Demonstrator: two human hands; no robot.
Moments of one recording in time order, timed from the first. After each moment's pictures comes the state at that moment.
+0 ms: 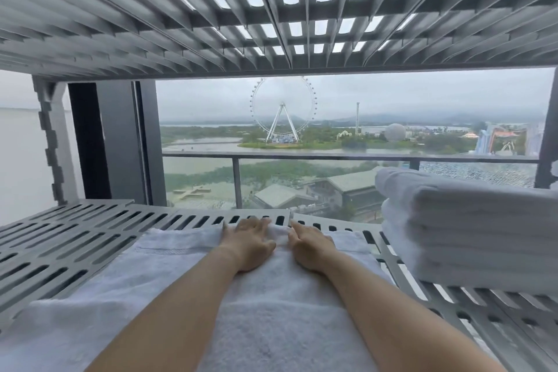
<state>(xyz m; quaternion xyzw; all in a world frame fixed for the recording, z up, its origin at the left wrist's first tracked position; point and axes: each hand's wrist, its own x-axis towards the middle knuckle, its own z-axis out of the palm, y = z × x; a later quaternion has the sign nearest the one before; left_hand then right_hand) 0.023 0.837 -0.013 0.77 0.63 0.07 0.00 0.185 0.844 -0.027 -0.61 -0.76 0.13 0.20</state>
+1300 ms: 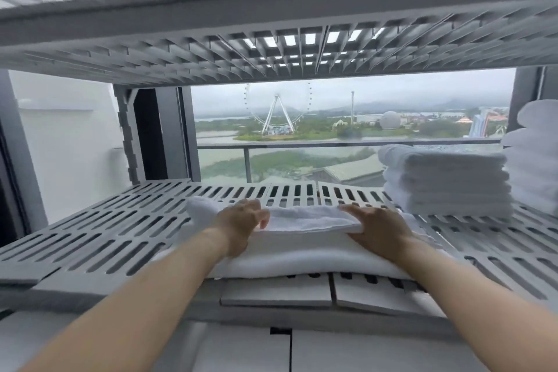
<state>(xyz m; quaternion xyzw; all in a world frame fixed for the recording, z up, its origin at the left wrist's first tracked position) -0.099 0.627 0.014 0.85 0.48 0.13 -0.16 0.203 0.625 -0.009 -0.58 -0.78 -0.17 0.16</state>
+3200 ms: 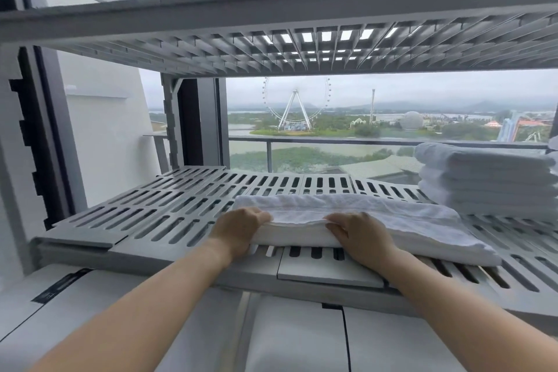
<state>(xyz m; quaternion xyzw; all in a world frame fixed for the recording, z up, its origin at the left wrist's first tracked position) -0.176 0.578 -0.010 0.81 0.53 0.19 -0.17 0.081 0.591 -0.021 -0.52 -0.80 -0.08 0.29</state>
